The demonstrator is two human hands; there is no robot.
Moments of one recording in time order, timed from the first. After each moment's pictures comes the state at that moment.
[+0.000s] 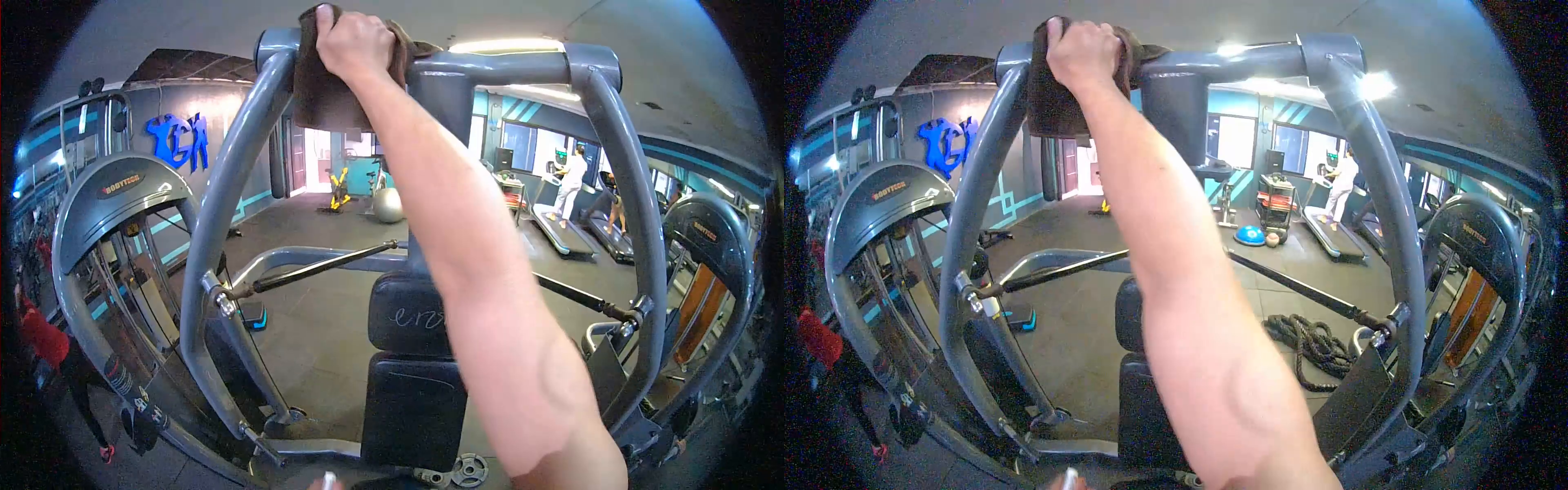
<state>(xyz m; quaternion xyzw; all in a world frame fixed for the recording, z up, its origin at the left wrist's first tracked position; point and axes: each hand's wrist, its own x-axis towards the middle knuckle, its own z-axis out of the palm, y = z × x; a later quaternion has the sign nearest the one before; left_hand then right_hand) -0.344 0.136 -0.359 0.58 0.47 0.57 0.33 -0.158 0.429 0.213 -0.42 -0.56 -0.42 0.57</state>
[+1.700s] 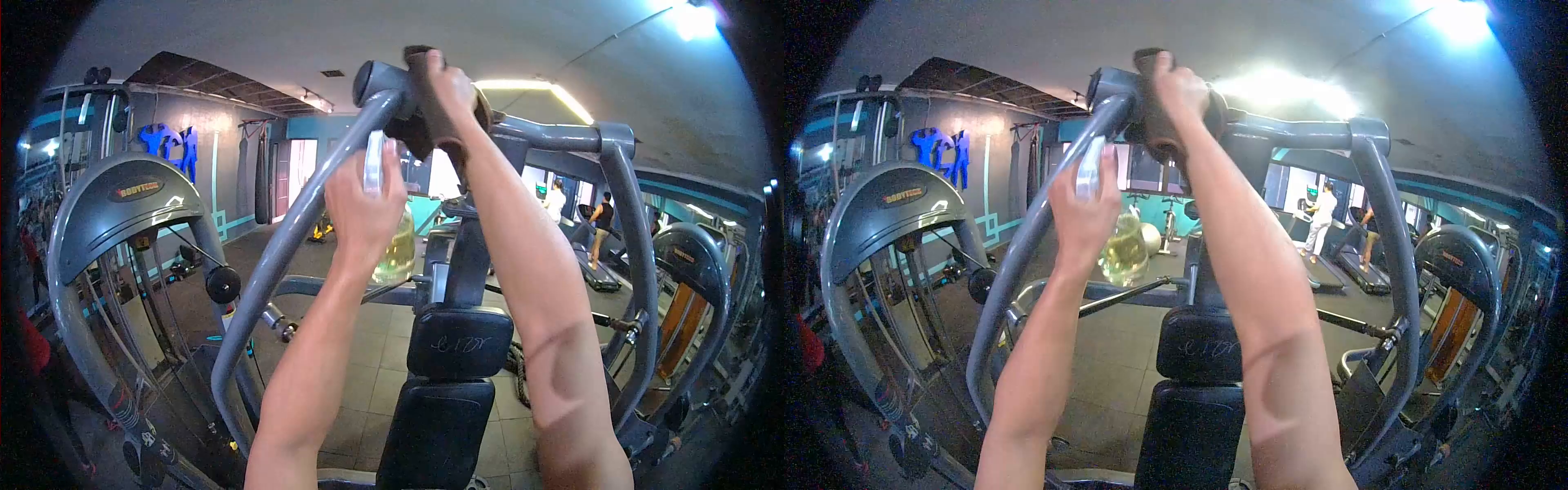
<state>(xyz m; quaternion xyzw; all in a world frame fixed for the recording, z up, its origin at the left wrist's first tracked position) -0.302 0.393 0.069 0.58 0.16 0.80 0.03 -0.162 0.432 0.238 -0.56 -0.49 -0.35 0.57</state>
